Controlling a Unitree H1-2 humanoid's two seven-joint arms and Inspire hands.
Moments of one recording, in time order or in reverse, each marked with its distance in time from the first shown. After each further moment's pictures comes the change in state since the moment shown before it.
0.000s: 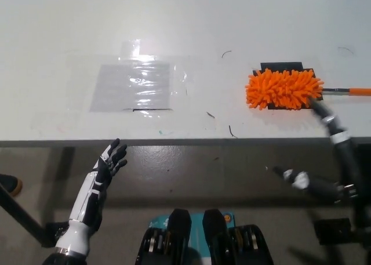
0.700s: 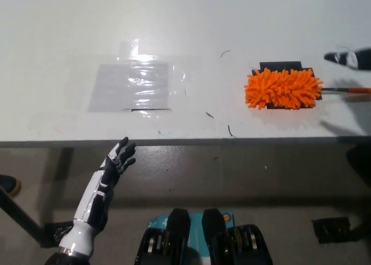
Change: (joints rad) left_arm 0.005 0.003 -0.030 -0.044 -0.017 0.005 -0.033; right_arm -0.590 -0.343 0.109 0.139 -0.166 0.412 0.242
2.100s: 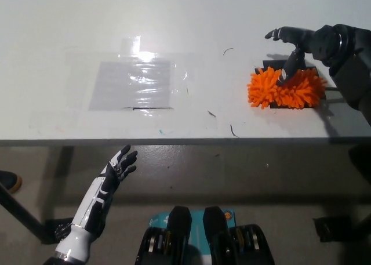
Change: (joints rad) left_arm 0.017 0.032 -0.005 -0.001 -0.008 0.000 -0.036; right_arm -0.548 0.275 0.404 1.336 -0.143 -0.121 0.121
